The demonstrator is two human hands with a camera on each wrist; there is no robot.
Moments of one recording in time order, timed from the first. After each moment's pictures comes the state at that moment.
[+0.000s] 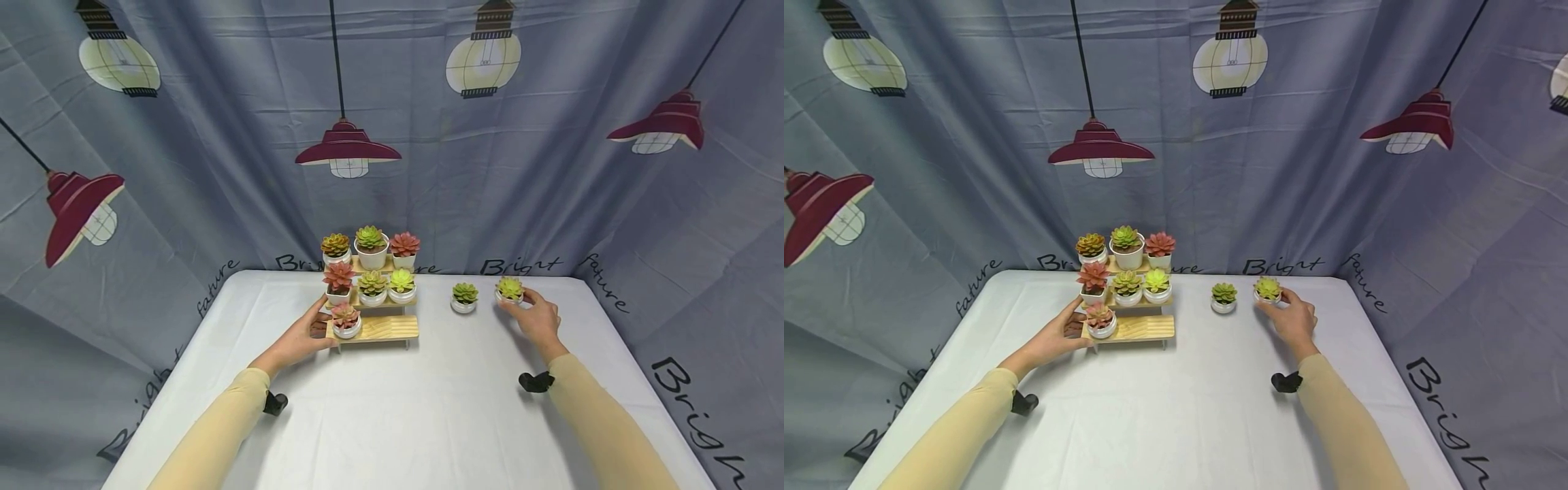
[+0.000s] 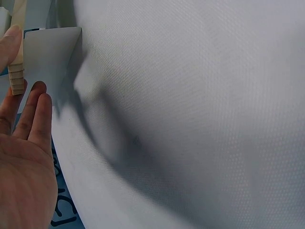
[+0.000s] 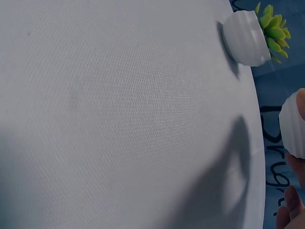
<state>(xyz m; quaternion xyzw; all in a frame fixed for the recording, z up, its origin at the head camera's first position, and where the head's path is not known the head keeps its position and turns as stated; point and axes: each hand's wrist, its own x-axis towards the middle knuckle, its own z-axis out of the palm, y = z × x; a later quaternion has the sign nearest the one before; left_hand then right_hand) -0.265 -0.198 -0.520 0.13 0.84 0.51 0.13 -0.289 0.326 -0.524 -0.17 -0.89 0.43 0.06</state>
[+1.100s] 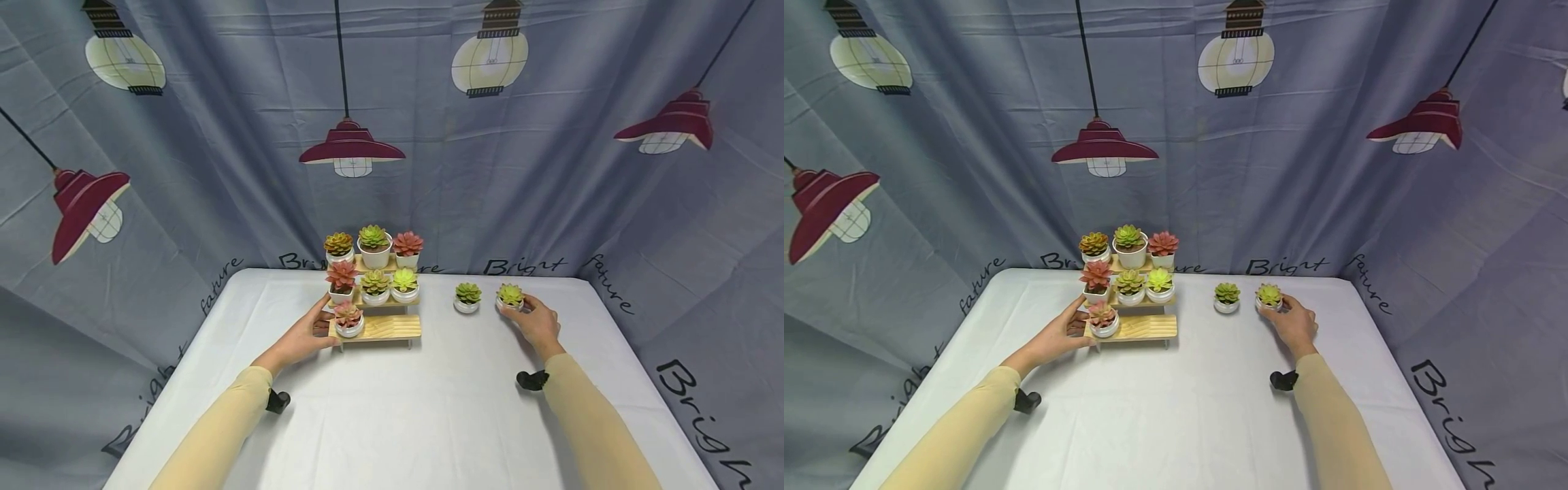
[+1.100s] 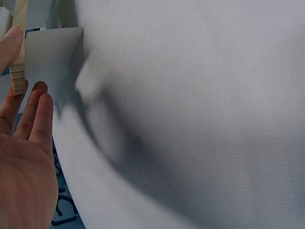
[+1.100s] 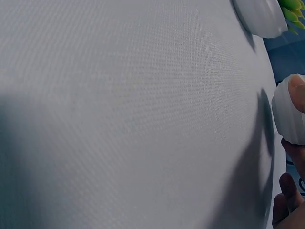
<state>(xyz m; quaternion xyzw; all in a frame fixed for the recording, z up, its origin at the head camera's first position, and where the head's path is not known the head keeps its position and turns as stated) -0.262 -0.196 -0.515 0.12 0.84 0.51 0.13 -0.299 0.329 -0.548 -0.17 -0.90 0.40 0.04</state>
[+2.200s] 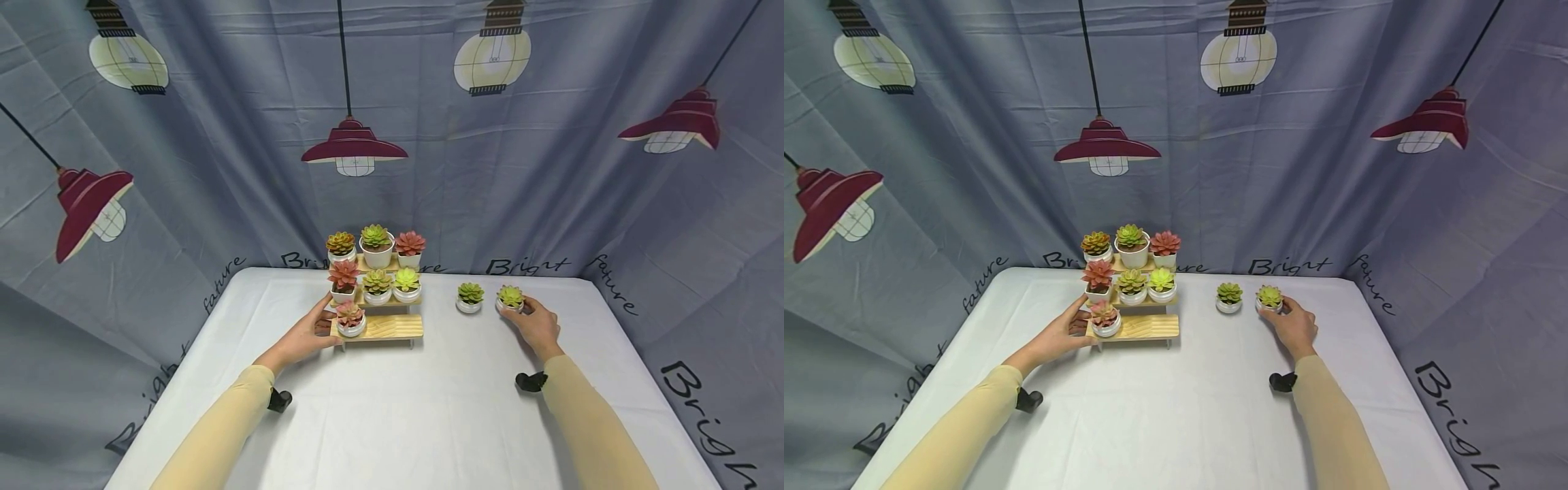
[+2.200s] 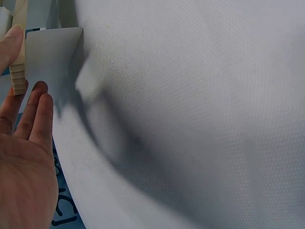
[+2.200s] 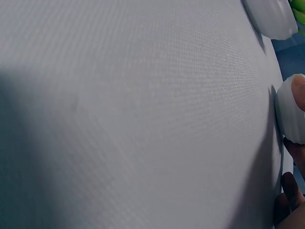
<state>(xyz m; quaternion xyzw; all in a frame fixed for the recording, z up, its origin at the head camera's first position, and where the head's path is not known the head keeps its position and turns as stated) -0.262 -0.195 -0.515 0.12 0.84 0.51 0.13 -0.304 0.329 -0.564 -0.16 -0.91 0.39 0.06</state>
